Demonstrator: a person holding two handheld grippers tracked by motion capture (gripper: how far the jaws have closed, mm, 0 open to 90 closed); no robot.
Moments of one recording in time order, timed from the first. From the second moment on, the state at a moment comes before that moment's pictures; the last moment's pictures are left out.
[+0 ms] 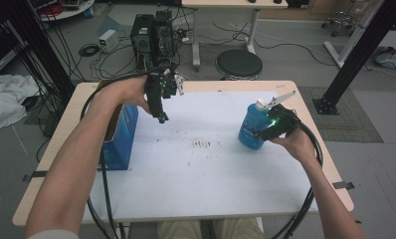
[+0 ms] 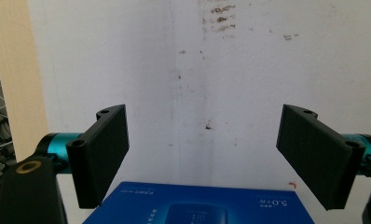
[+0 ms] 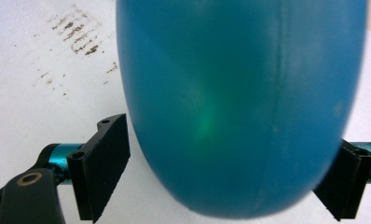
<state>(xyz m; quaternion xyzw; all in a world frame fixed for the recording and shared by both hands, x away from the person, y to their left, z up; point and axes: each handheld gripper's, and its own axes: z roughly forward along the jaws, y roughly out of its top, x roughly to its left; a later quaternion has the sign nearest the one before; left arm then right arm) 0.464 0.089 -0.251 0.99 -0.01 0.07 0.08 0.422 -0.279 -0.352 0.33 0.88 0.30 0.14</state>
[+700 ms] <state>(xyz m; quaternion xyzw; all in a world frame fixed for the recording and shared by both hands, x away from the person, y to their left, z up) 0.464 0.086 -0.255 0.99 -0.01 0.07 0.08 0.426 -0.277 -0.362 0.34 0.88 0.30 0.15</state>
